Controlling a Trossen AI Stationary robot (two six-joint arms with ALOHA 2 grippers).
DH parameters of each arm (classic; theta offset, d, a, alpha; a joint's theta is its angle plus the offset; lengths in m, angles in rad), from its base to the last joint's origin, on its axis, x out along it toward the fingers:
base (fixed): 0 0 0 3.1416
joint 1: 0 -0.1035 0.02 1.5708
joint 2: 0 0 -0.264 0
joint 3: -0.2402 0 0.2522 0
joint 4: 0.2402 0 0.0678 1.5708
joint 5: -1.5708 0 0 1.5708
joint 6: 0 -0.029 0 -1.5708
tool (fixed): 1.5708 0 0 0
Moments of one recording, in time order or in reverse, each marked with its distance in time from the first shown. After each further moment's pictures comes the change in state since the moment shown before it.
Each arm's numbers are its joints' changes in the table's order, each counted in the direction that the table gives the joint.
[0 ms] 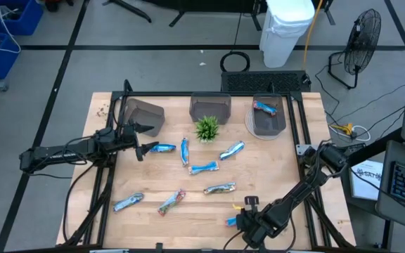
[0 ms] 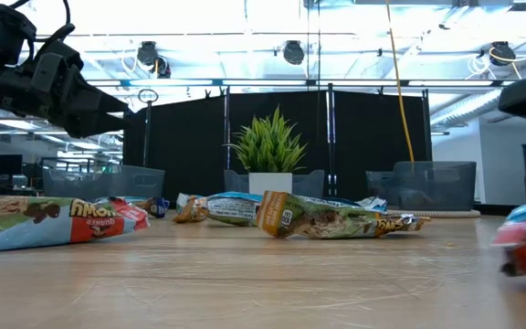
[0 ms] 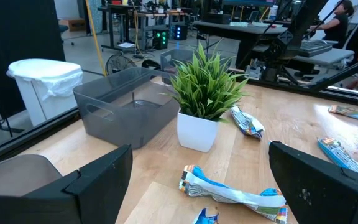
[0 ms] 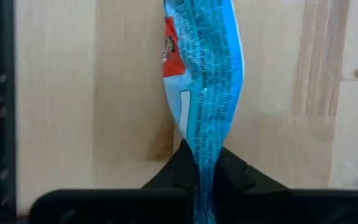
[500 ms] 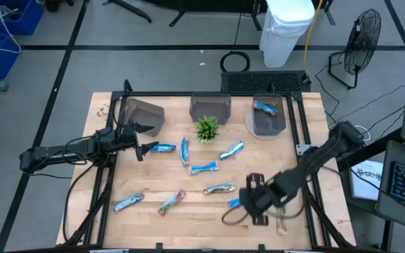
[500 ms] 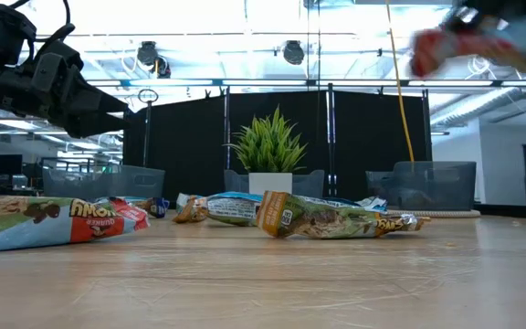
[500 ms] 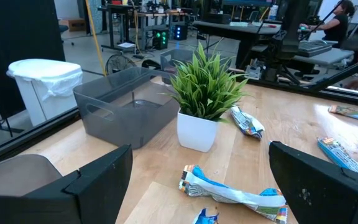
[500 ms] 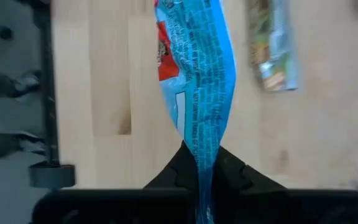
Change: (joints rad) left arm 0.000 0.000 0.000 0.000 0.000 0.000; right arm 0.190 -0.351 0.000 0.240 0.103 0.088
